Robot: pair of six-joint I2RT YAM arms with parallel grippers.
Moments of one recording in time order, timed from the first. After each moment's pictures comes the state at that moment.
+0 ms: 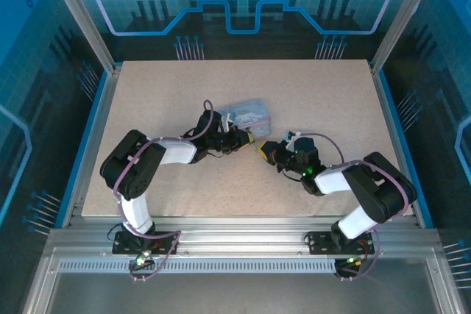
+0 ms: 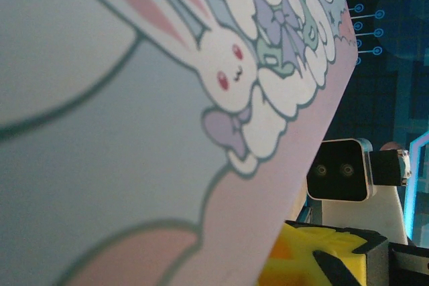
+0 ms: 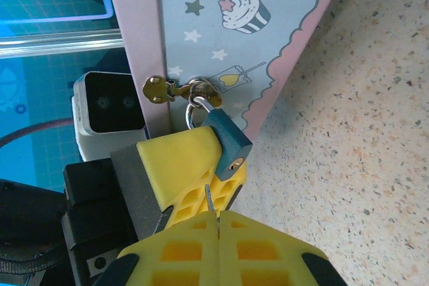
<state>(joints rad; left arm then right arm) -0.51 1.83 0.86 0.42 0.58 -1.03 0.50 1.56 0.36 0.89 -0.36 1.48</state>
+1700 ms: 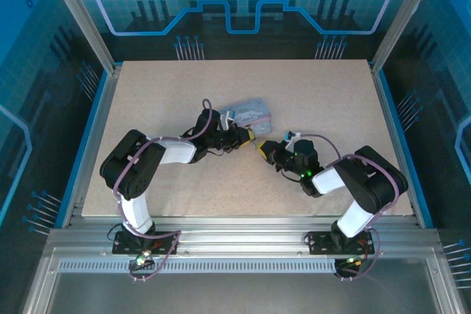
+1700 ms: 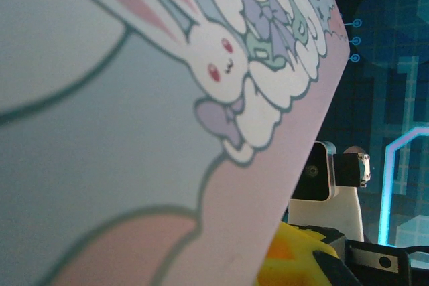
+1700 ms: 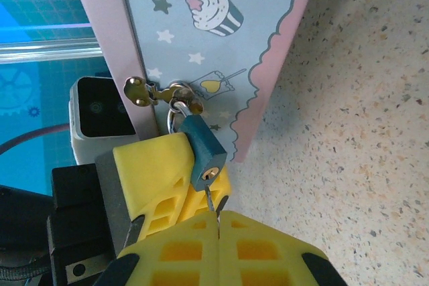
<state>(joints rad) -0.50 1.83 0.86 0.48 0.60 -1.09 0.51 1.65 0.34 1.05 -0.33 1.49</state>
